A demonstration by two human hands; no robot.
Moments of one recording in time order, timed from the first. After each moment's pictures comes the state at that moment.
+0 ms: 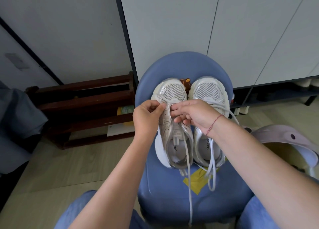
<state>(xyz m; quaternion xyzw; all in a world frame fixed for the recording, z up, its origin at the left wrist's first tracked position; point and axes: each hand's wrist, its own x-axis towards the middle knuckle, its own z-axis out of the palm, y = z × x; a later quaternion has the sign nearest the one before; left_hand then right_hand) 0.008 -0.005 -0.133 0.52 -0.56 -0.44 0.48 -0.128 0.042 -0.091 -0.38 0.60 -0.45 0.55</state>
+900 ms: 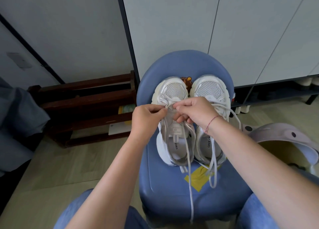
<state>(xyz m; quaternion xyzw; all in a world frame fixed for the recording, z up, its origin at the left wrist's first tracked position) 0.024 0.002 -0.123 0.53 -0.62 -0.44 0.39 -0.128 0.044 -0.099 -0.45 0.64 -0.43 0.45</state>
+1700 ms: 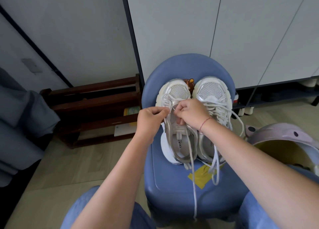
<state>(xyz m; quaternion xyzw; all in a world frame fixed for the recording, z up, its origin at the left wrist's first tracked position) 0.025 0.002 -0.132 0.52 -0.55 -0.51 0.41 -0.117 0.033 -0.114 -0.56 0.70 -0.34 0.28</state>
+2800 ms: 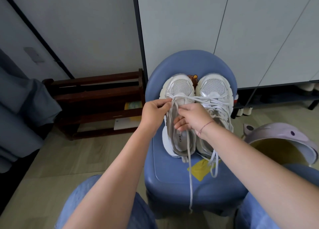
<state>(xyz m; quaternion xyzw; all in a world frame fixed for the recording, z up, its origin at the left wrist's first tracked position) 0.027 -0.004 -0.143 0.48 -0.58 -0.51 0.42 -0.090 0.065 -0.105 -0.39 0.61 -0.46 0.52</state>
